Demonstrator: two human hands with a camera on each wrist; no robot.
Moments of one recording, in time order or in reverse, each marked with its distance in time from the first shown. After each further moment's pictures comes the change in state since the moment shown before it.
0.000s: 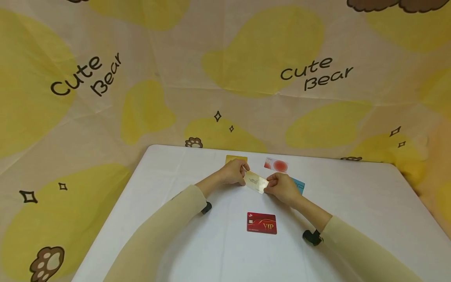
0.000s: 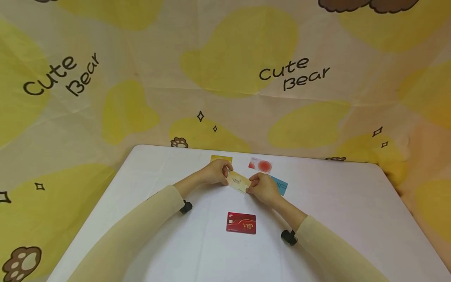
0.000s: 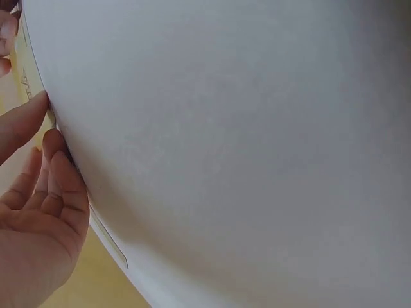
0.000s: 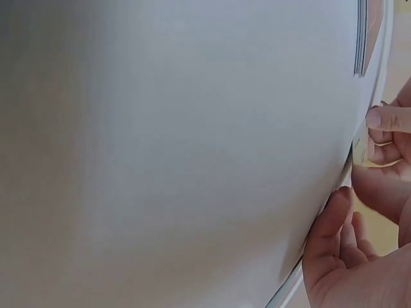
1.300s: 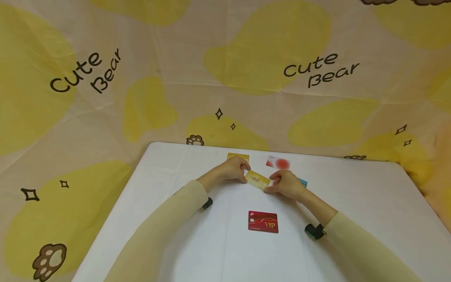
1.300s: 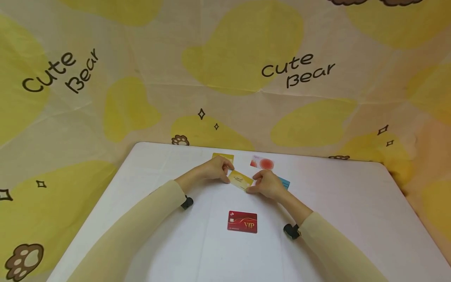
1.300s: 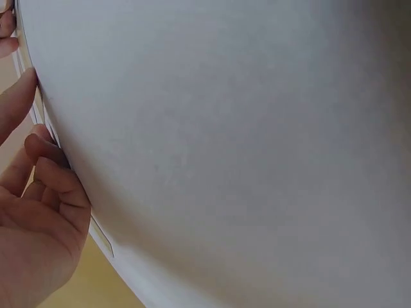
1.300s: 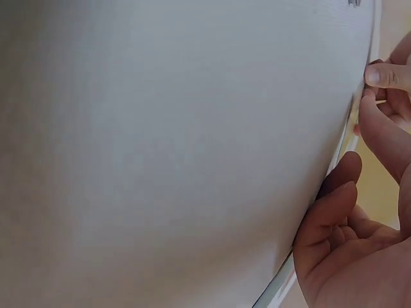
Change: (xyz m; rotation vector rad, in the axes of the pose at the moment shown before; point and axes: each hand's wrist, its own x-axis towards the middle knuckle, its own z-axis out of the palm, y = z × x) left_hand 0.006 -0.007 -0.010 -0.085 -0.066 -0.057; right_hand 0.013 0.005 -0.014 -0.069 -0.123 0.002
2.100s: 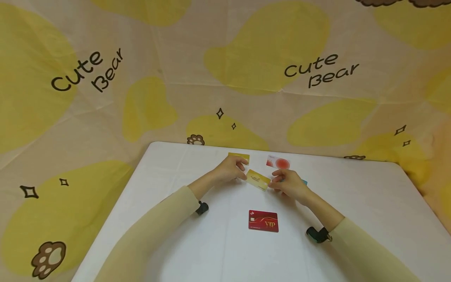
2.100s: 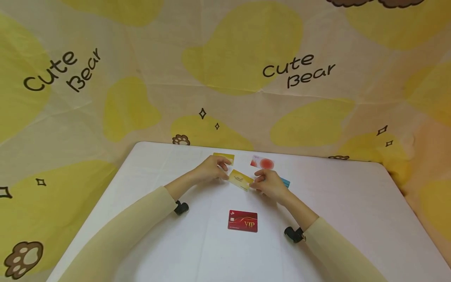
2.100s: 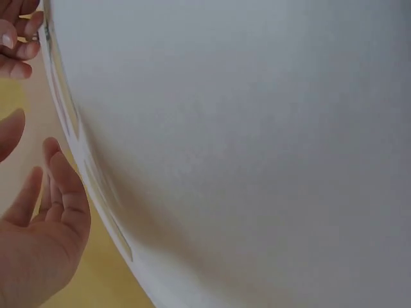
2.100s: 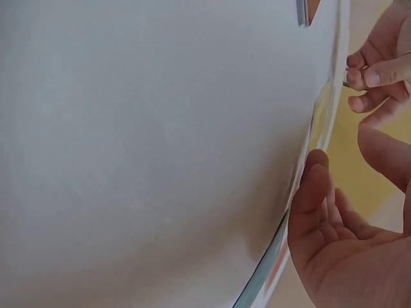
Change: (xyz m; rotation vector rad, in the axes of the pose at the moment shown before) left_hand -0.023 0.003 0.001 -0.162 0.132 0.009; right_hand -0.019 -0.011 -0.006 0.174 0.004 0.062
